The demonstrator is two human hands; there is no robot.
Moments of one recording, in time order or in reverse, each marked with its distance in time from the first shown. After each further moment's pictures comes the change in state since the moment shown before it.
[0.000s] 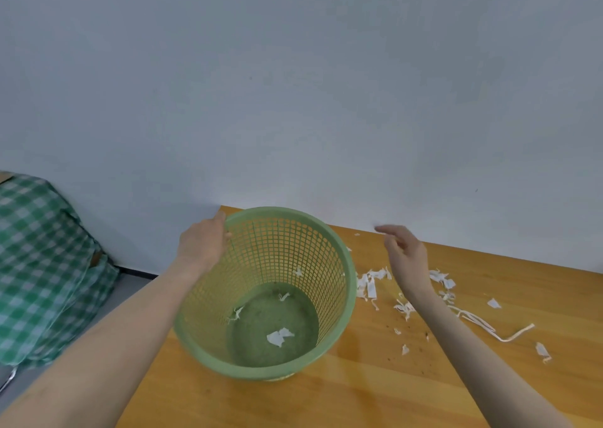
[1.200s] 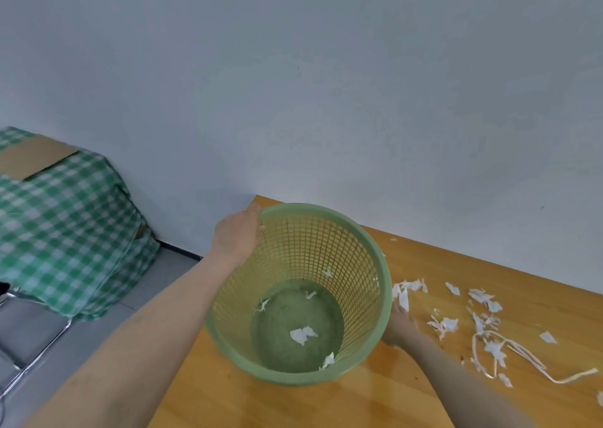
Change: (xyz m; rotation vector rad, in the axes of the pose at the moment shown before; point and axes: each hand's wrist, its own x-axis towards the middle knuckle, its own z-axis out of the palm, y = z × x) left_hand -0.003 0.005 -0.004 -0.002 0.001 -0.039; right_hand -0.017 0.176 0.084 -1.043 -0.847 0.225
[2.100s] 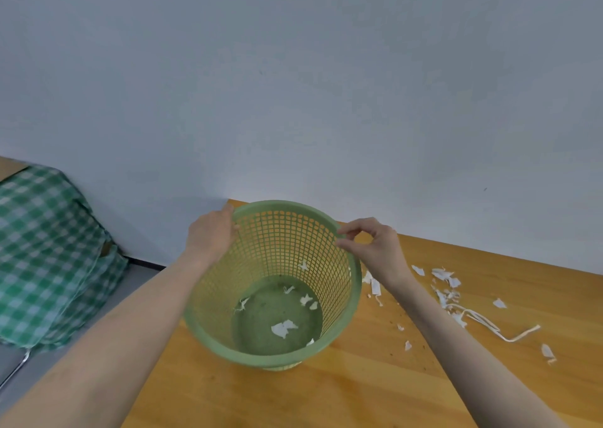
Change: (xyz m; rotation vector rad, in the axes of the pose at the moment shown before) left_hand -0.001 -0.003 0.002 -0.045 0.002 0.030; right_hand -0.145 -0.067 -0.168 0.988 0.658 -0.444
